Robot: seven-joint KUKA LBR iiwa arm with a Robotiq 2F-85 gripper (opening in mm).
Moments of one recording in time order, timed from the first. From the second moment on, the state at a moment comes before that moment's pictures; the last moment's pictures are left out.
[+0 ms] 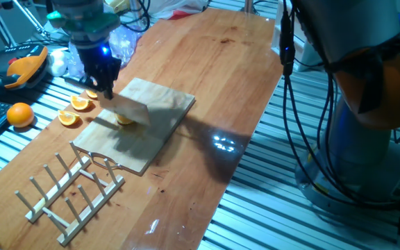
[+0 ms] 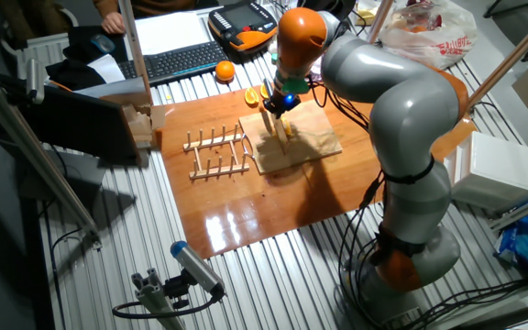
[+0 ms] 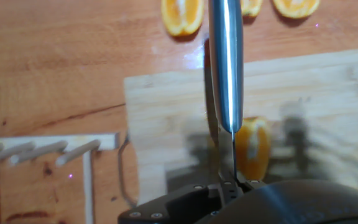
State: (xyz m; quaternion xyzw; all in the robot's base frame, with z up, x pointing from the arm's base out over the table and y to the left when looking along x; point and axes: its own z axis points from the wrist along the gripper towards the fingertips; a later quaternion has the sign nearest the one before) arm 0.617 0.105 0.173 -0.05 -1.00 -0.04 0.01
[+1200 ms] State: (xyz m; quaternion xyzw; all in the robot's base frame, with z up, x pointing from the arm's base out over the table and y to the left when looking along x) arm 0.629 0.074 0.149 -0.05 -1.00 -0.03 -0.01
